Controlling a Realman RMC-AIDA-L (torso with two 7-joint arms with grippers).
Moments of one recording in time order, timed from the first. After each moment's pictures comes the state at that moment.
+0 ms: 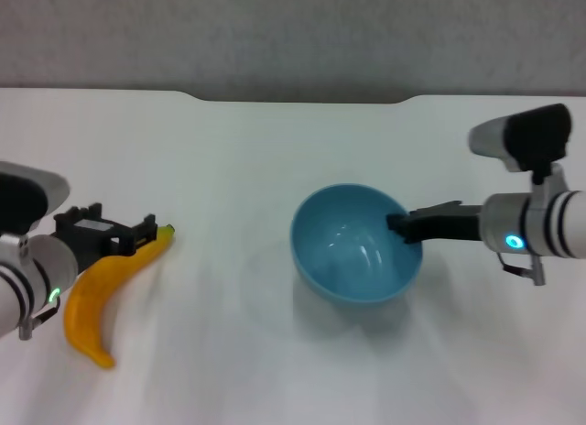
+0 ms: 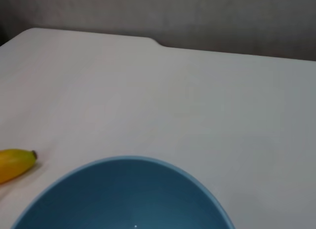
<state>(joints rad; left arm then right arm) -0.29 -1.98 -1.31 -0.96 2.40 -0.08 0.34 0.96 2.02 -0.04 -0.06 -2.68 -0.71 1.56</state>
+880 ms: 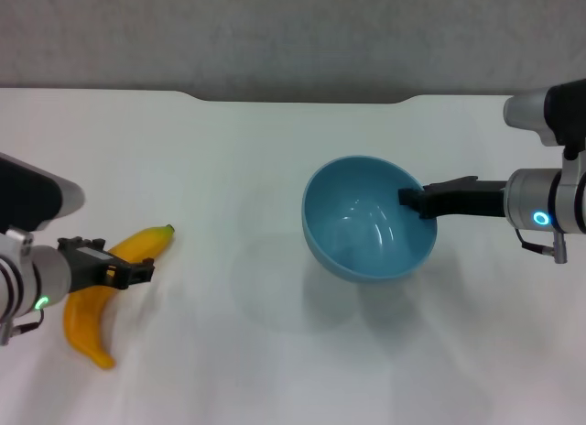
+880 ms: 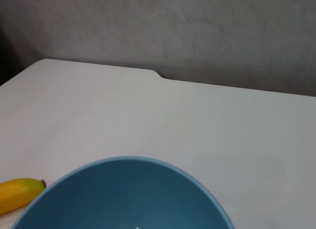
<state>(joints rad) -0.36 -2.01 -1.53 -0.95 2.37 -0.47 0.63 0.95 2.02 -0.02 -0.20 -2.68 -0.88 1.57</state>
